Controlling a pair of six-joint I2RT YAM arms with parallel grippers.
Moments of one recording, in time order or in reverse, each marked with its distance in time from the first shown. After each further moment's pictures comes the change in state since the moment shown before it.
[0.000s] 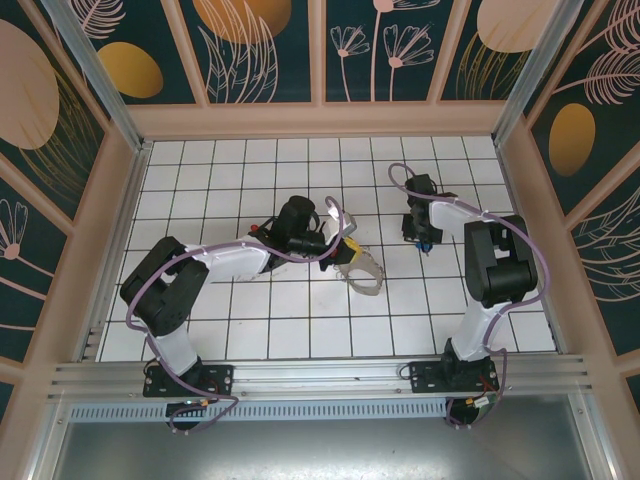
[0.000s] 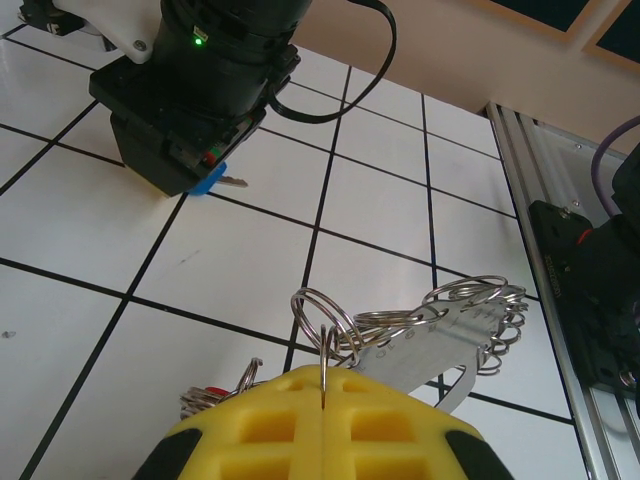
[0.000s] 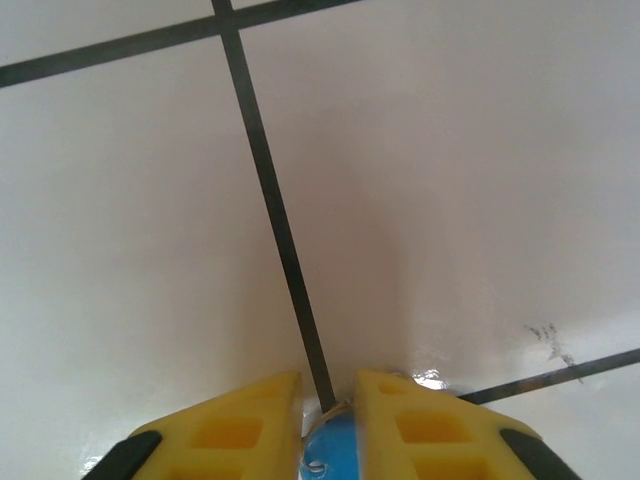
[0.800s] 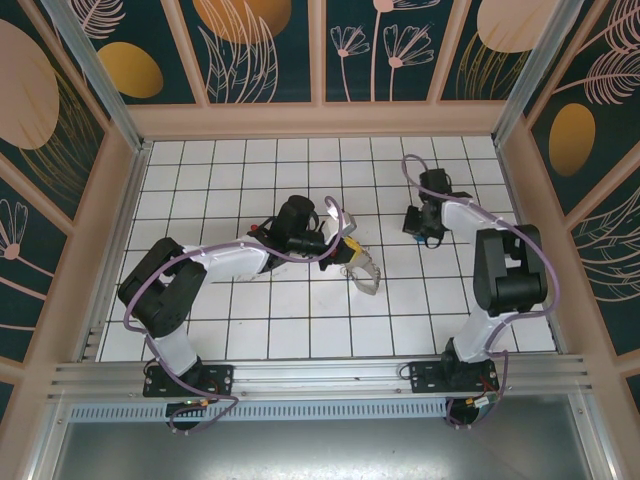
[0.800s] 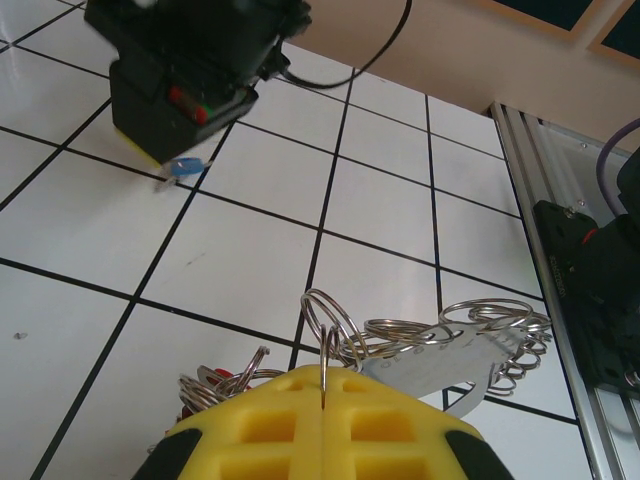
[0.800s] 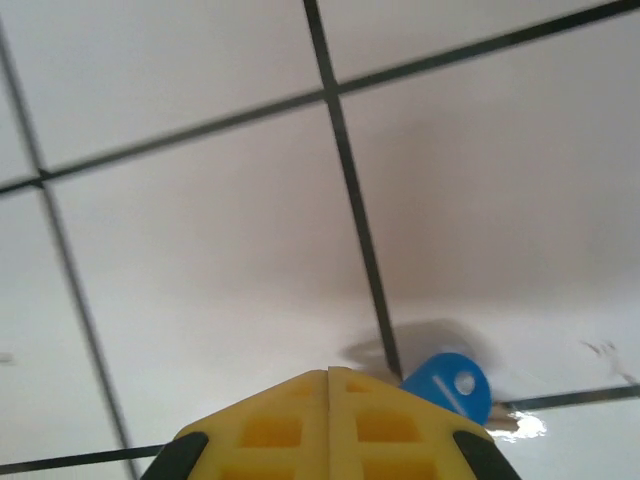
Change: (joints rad) left arm 0.000 -0.012 0.000 -0.011 -0.011 0.010; right arm -0.090 -0.083 -0.020 0.075 -0.289 0.008
